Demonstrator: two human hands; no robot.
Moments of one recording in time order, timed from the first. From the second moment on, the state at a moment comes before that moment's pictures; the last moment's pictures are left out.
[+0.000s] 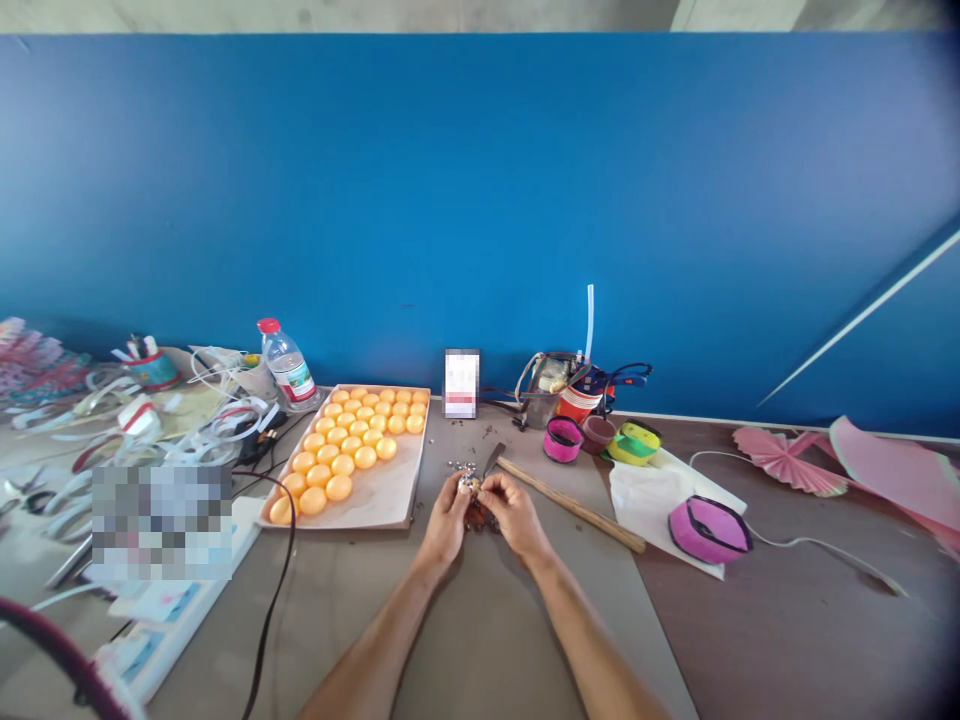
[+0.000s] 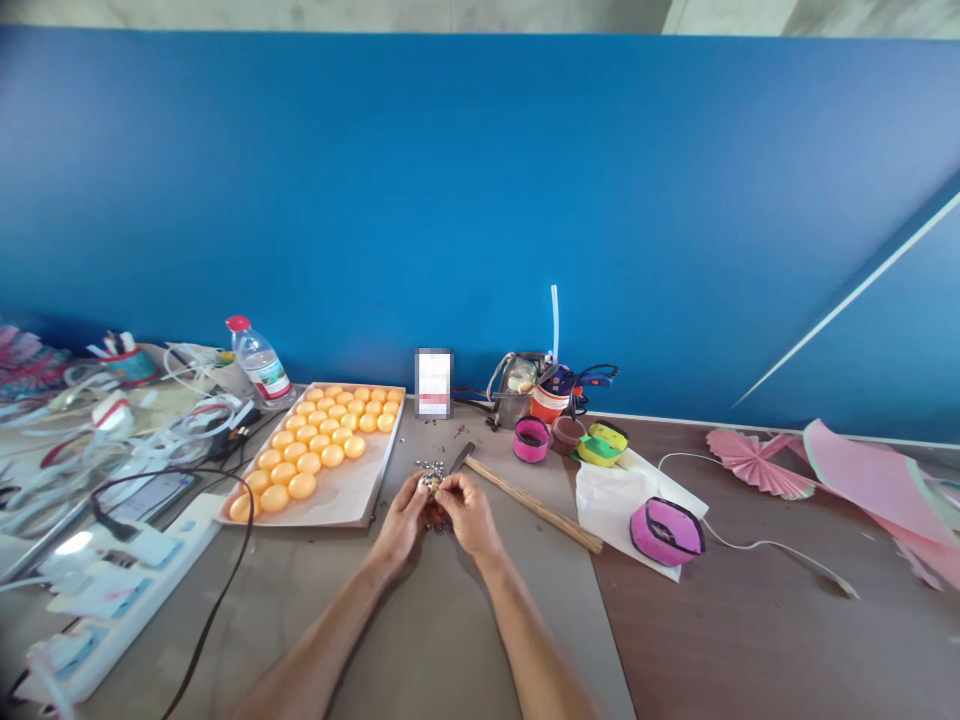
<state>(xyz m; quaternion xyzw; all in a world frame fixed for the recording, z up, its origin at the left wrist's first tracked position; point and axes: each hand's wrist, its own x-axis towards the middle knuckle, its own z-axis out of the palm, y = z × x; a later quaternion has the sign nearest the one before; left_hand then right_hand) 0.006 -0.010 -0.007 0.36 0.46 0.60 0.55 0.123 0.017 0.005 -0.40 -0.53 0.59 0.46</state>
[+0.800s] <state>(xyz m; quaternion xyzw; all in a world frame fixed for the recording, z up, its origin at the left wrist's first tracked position) 0.008 -0.012 0.002 0.30 0.42 0.59 0.62 0.138 0.033 -0.010 -0.49 -0.62 0.35 0.51</state>
